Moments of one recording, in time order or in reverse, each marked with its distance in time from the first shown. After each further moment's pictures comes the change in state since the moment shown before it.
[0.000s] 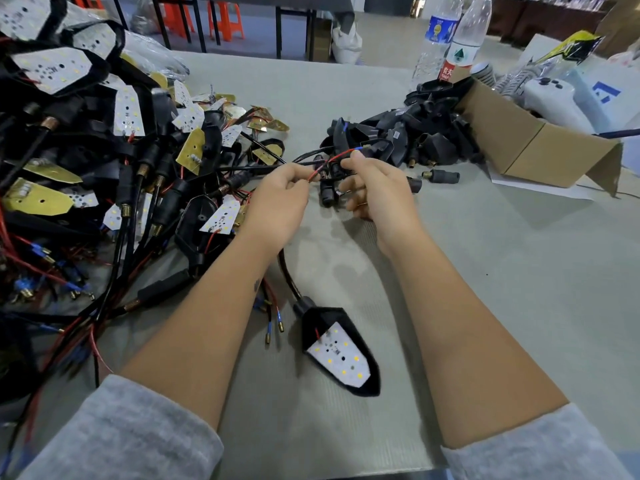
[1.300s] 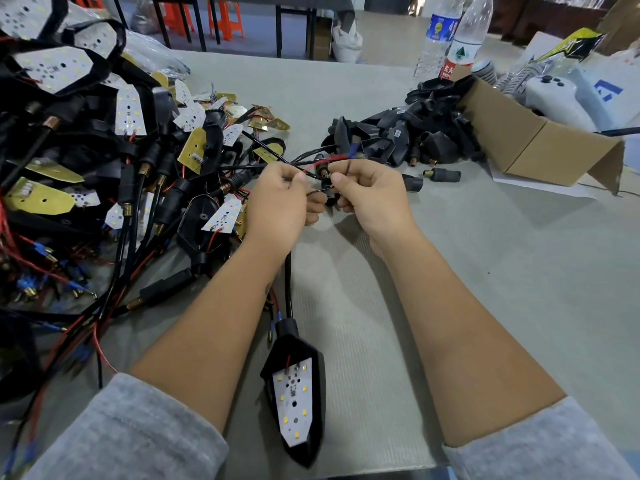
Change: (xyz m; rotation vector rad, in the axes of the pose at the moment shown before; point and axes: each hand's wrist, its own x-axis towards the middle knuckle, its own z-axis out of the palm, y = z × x) left_hand -0.004 0.001 0.005 -0.243 0.088 -0.031; right_hand -0.005 0.004 0.009 -0.055 -0.028 -0.135
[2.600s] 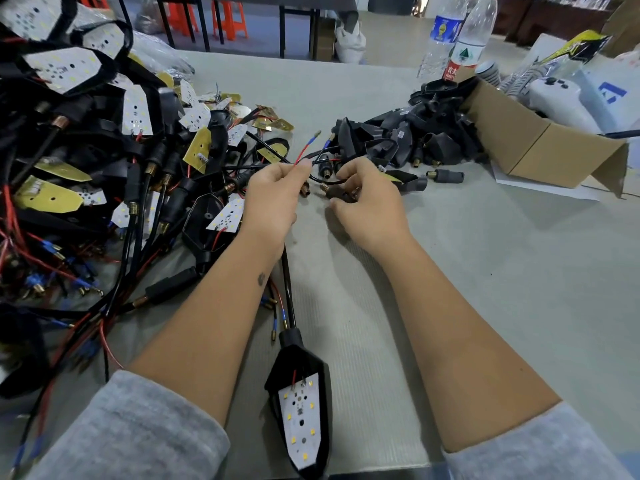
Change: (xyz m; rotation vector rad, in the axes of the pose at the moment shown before) left_hand 0.003 0.005 -0.009 -0.037 0.033 -0.062; right_hand -0.002 0.006 0.002 -0.624 -0.002 -0.133
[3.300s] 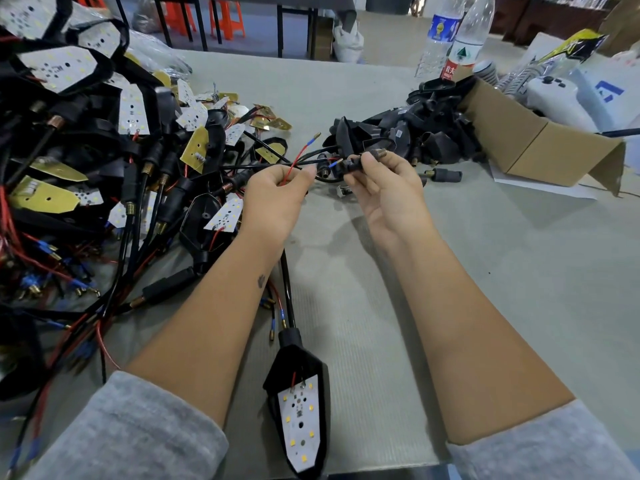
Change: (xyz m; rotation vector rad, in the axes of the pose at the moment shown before) left_hand -0.004 -0.002 0.002 0.168 0.012 0.079; right_hand 0.009 -0.003 -0.011 1.310 0.144 0.354
